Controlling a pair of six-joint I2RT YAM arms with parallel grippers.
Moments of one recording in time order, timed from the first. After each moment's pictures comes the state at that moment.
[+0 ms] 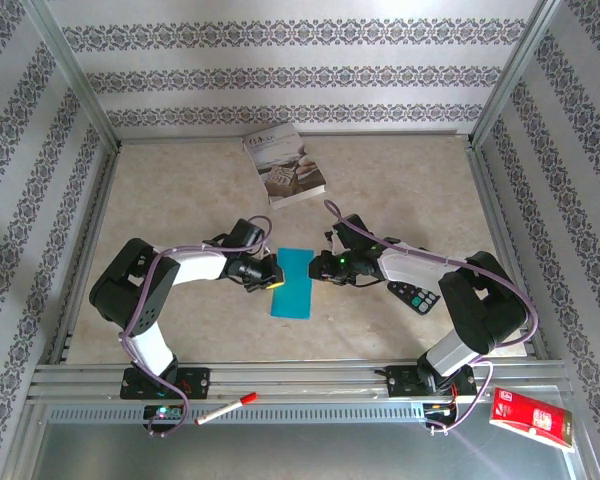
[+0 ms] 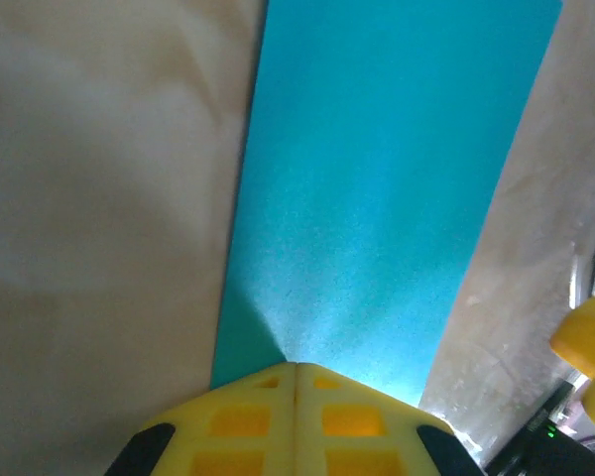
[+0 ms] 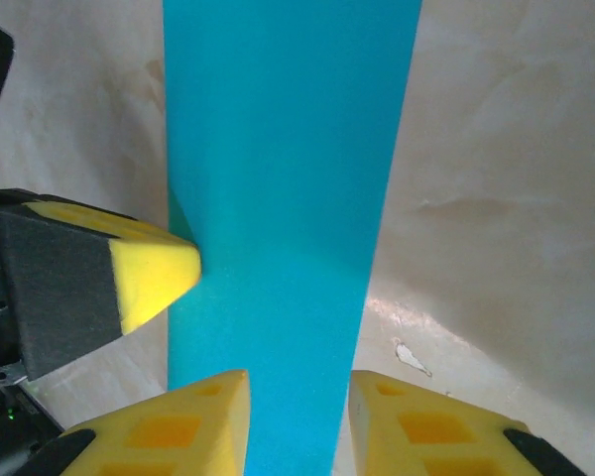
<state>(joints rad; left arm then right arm) -0.51 1.73 0.79 -0.13 0.53 -0.83 0.58 1.58 0.80 -0.26 -0.46 0.72</state>
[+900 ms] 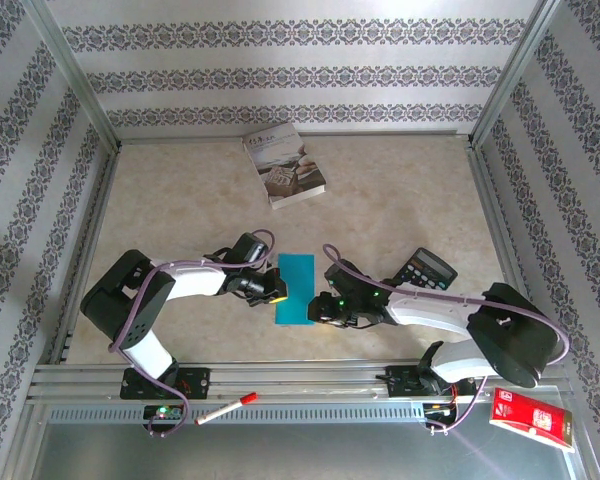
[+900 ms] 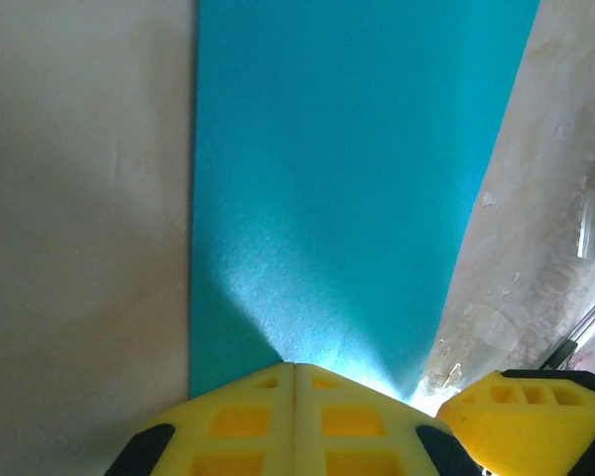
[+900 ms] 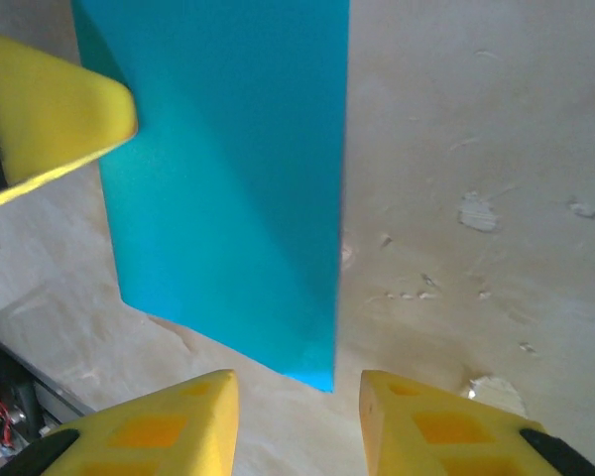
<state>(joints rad) -0.59 1.65 0.69 -0.08 0.53 -0.89 0.86 1.36 0.52 -0.17 -0.31 1.03</state>
